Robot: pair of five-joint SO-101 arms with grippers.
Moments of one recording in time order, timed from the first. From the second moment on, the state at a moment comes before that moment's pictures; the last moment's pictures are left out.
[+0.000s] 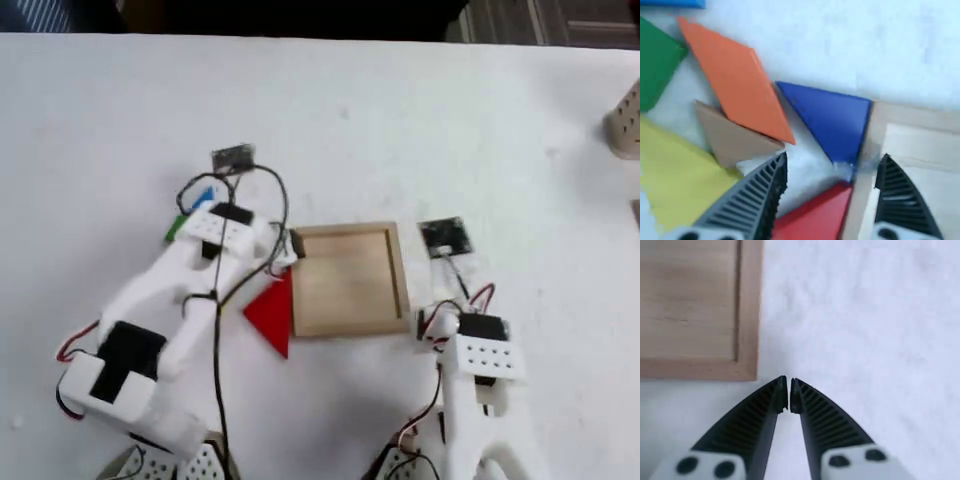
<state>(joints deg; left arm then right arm) 13.1 6.0 31.8 49.4 33.9 4.1 -46.4 74.5 50.8 17.1</state>
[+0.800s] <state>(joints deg) 4.6 12.6 24.0 52.5 33.9 10.6 -46.4 74.5 50.8 17.2</state>
